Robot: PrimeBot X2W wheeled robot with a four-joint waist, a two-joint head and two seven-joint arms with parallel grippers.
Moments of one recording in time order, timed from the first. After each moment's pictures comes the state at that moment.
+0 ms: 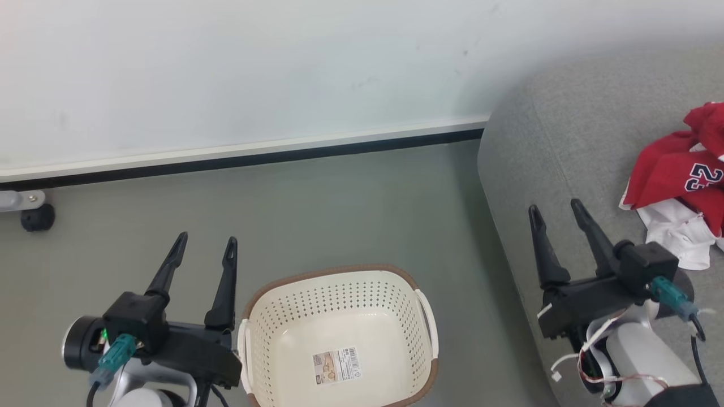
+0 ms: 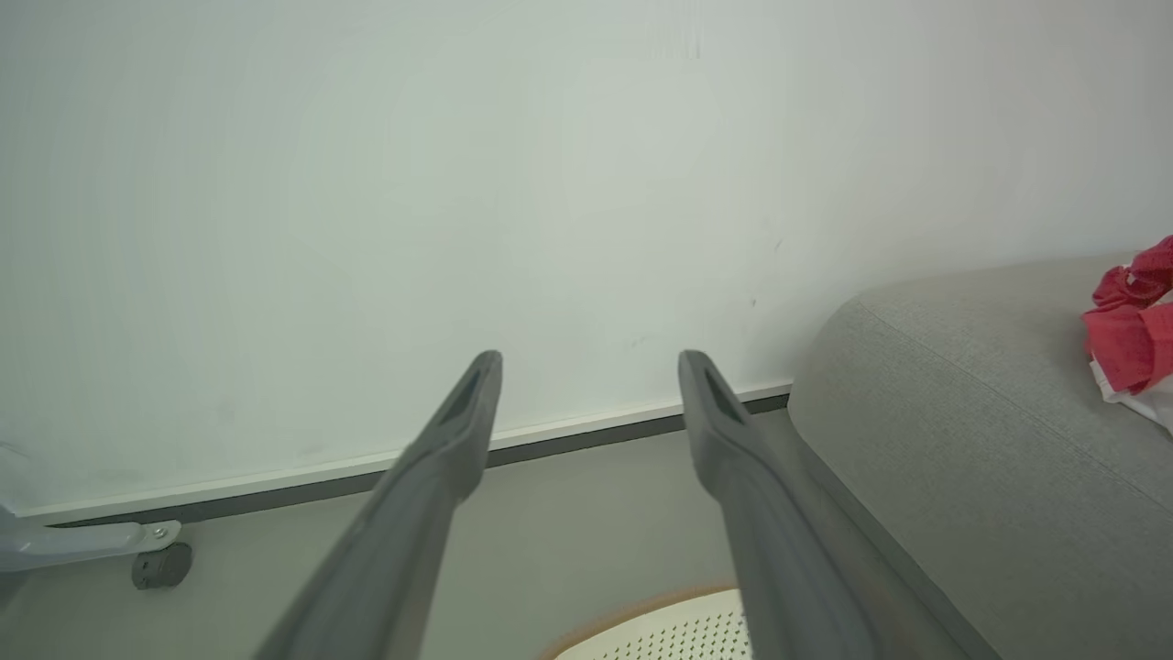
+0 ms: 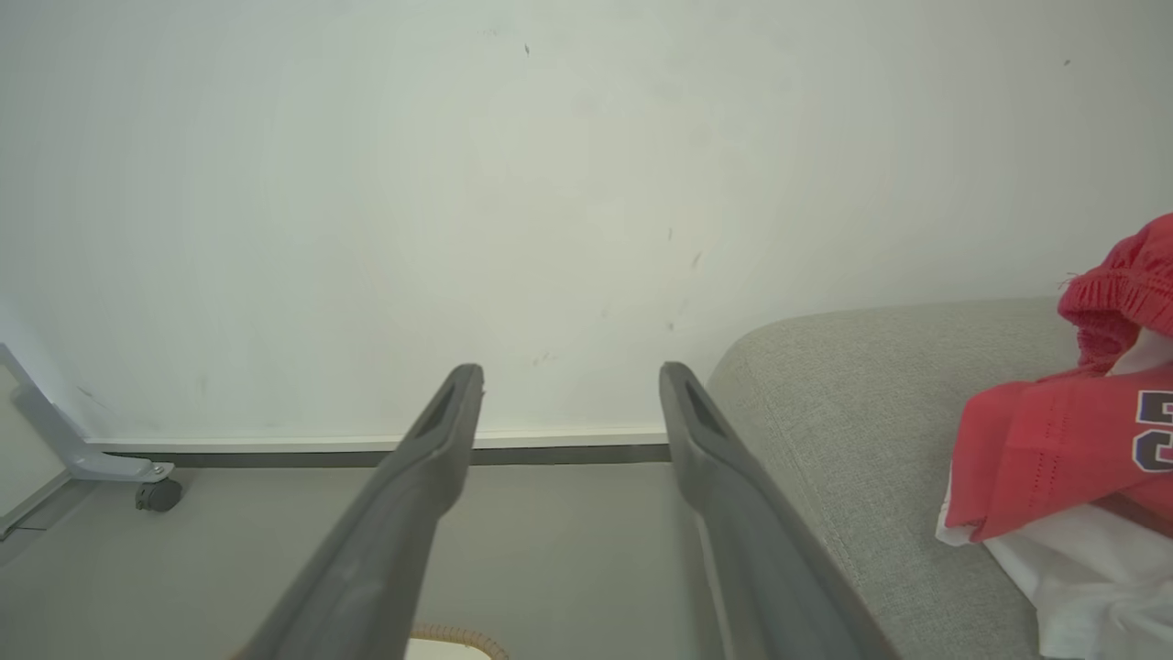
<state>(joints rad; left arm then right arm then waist) -0.17 0.25 -0.29 0.03 -0.38 0.11 -0.10 -0.41 -0.26 0.40 0.38 0.45 -0.04 -0.26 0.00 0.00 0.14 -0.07</state>
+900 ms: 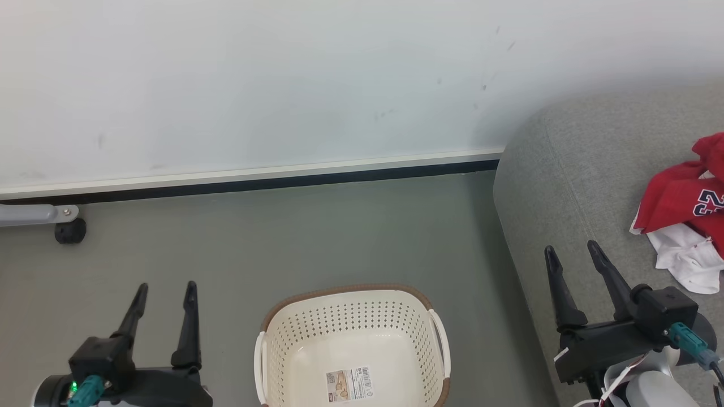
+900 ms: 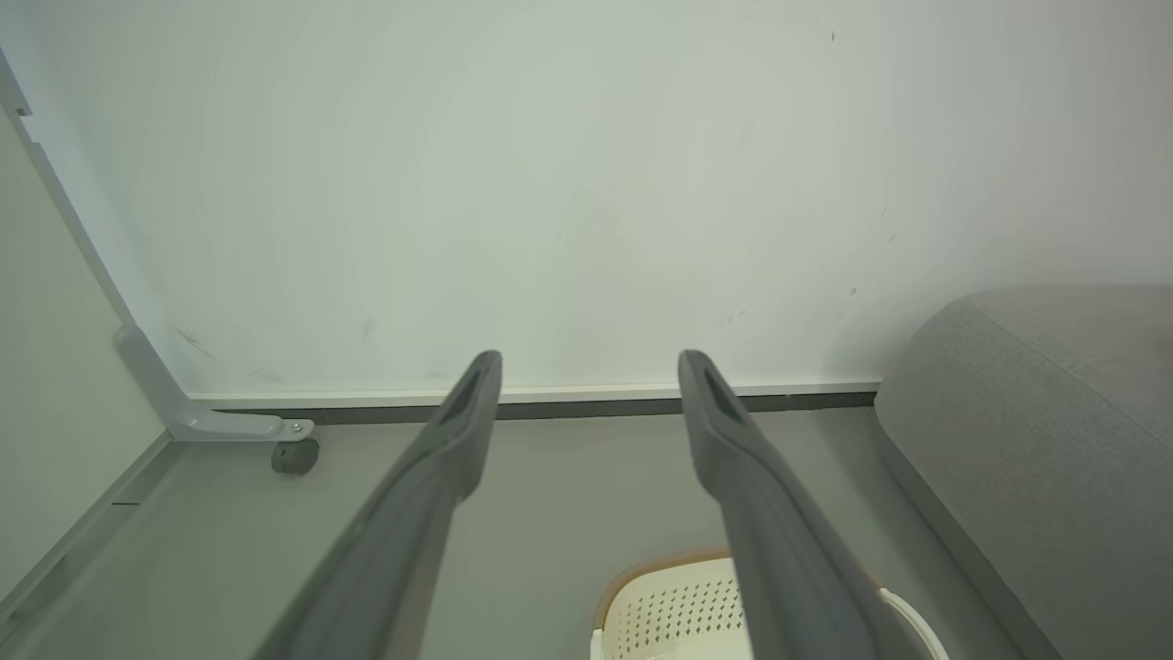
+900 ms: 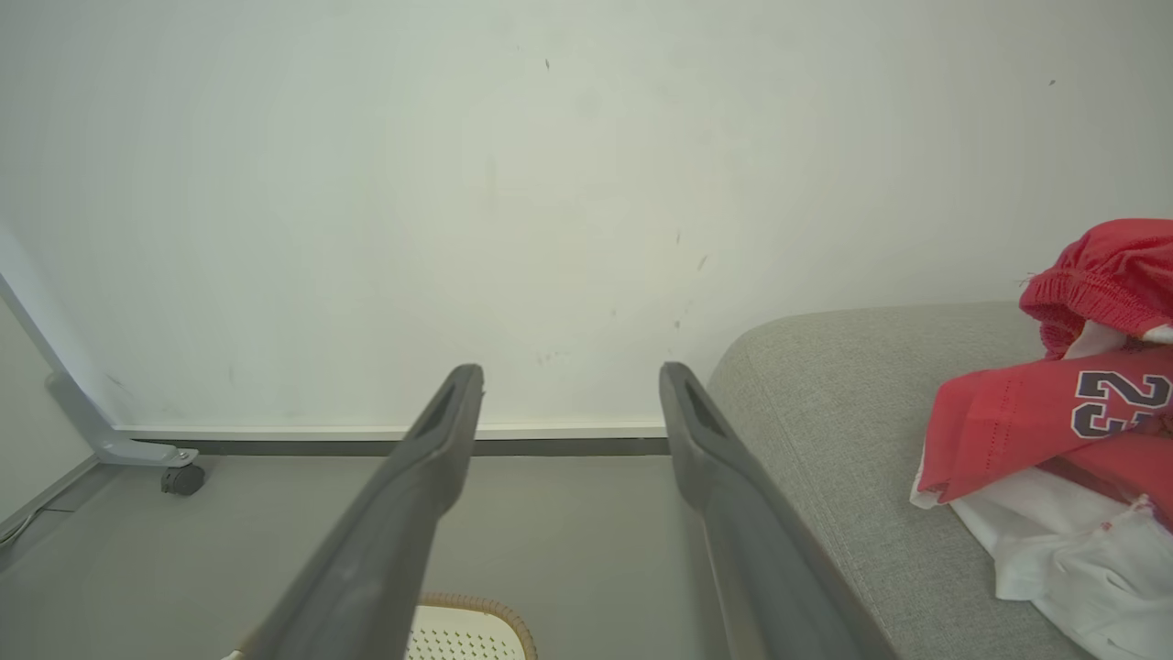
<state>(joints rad) -0.03 0.23 -0.17 0.05 -0.38 0.12 -0.11 -0.20 -0.30 0.36 0.17 0.44 -0.11 -0.20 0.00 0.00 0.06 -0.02</state>
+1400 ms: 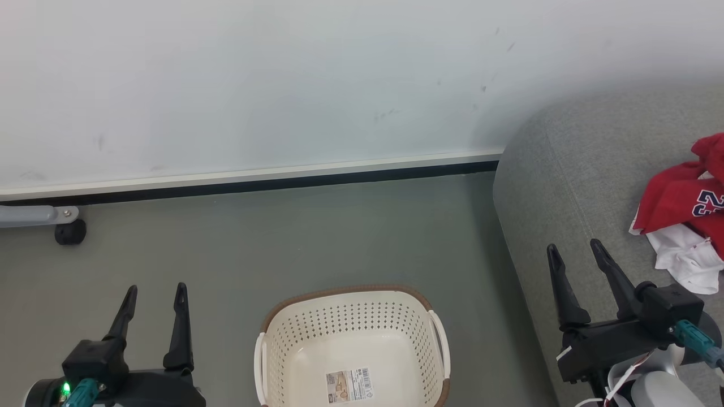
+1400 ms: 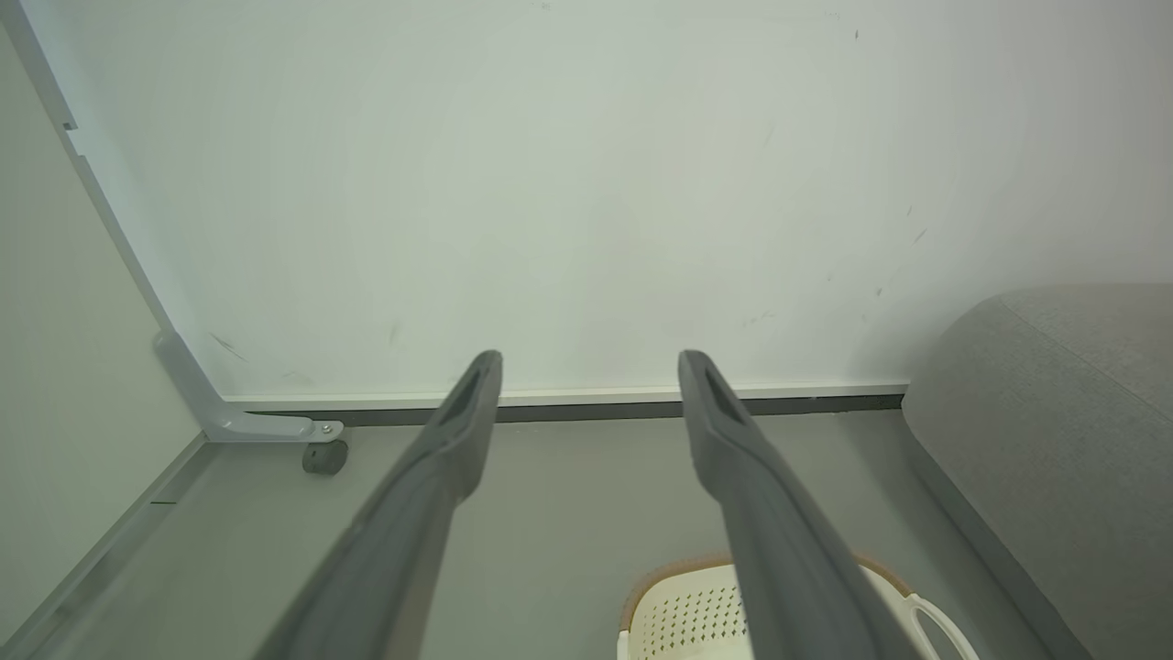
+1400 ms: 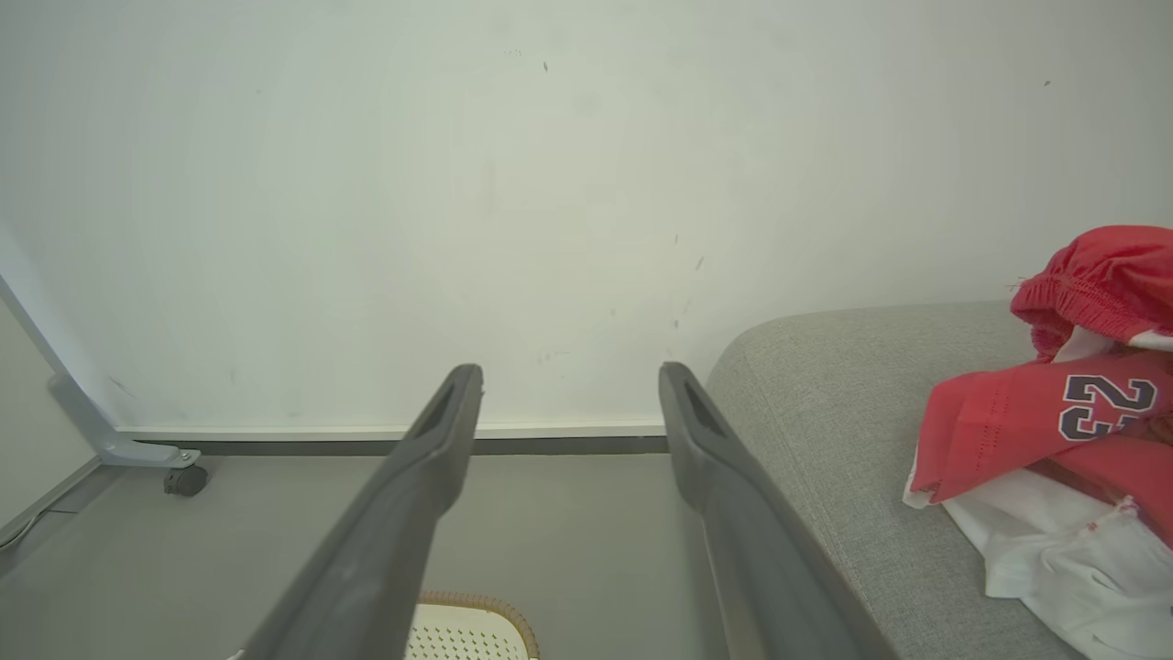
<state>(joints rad) -0.02 0.23 -0.13 0.05 -0.36 0.12 -0.11 -0.17 -0.31 0.34 0.10 0.43 -0.12 -0.15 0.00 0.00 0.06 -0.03</state>
